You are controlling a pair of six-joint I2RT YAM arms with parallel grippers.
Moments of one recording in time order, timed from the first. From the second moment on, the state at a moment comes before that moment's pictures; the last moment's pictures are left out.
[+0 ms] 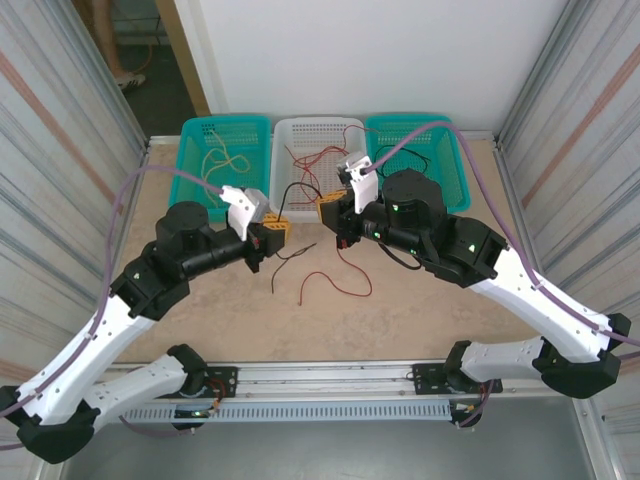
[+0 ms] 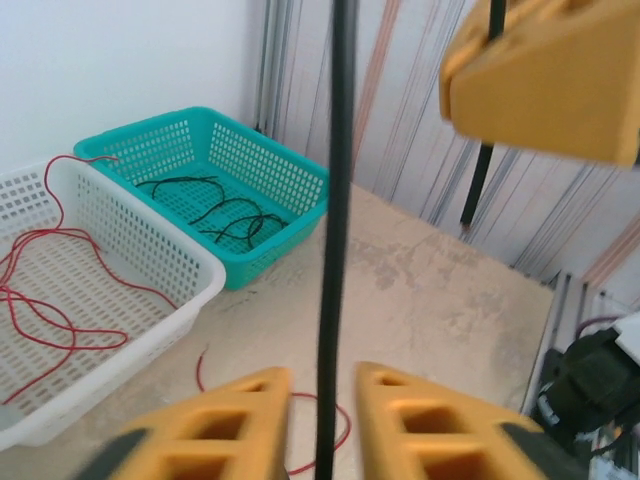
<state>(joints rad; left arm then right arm) -0.71 0.86 1.08 -0.45 0.28 -0.09 1.01 1.19 1.51 -0.61 0.07 0.28</state>
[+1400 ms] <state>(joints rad) -0.59 0.93 1.17 -0.29 0.38 -0.45 1.10 1.35 1.46 -0.50 0.08 0.23</state>
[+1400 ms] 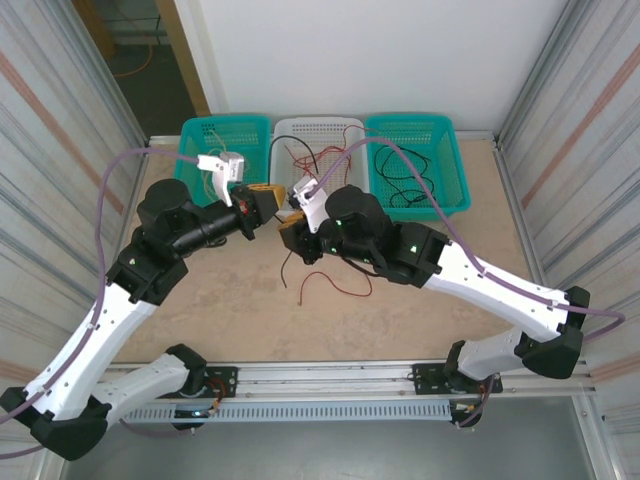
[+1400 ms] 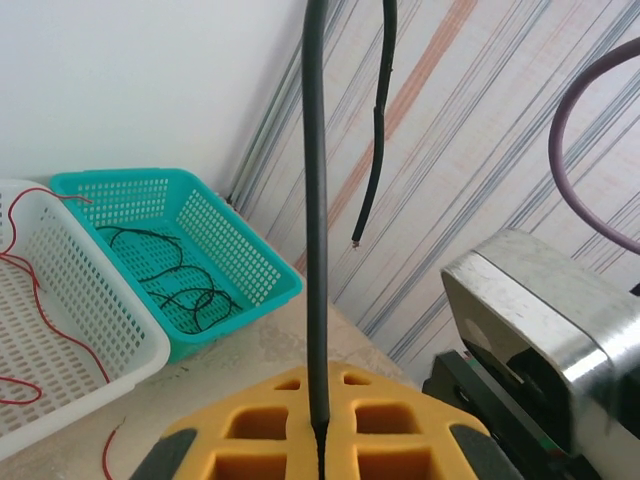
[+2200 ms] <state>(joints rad) -0.59 0.73 0.87 -0.06 0.27 -0.57 1.00 1.32 1.41 -0.51 0.15 0.34</state>
